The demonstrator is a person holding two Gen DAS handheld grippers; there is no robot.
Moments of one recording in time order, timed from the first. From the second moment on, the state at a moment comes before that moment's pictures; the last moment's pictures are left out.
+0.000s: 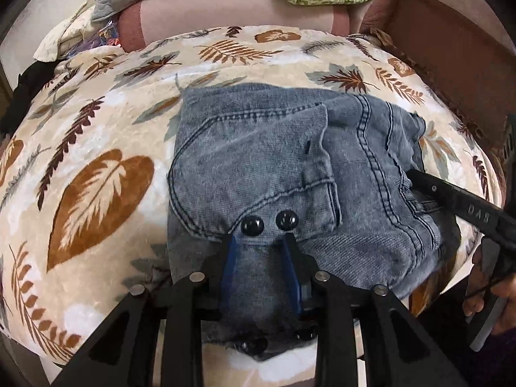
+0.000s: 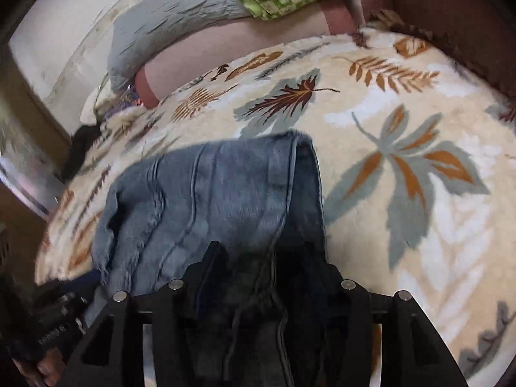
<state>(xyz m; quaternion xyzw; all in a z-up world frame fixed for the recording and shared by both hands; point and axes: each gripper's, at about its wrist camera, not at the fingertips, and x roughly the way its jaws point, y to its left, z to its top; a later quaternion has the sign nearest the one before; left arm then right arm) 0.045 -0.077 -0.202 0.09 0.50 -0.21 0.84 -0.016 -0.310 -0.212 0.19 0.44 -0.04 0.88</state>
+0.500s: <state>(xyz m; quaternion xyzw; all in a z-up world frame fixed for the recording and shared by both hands) 0.026 -0.070 -0.162 0.12 0.47 -0.17 0.86 -0.061 -0.288 -0.160 0.15 0.35 -0.03 0.92</state>
